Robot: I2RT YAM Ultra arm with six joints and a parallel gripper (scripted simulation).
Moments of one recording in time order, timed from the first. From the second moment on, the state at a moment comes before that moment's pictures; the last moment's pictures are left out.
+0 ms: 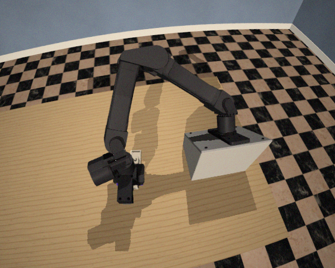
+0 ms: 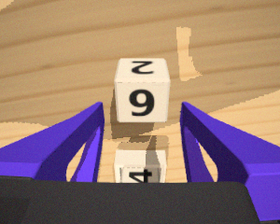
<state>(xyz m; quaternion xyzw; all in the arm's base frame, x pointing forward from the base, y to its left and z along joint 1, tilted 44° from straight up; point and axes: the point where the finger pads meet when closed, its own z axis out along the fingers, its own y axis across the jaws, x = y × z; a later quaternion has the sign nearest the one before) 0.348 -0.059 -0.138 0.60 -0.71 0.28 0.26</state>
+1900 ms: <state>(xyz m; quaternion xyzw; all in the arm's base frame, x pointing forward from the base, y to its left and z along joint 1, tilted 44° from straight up) 0.347 -0.080 -0.159 0.60 -0.71 0.28 0.26</state>
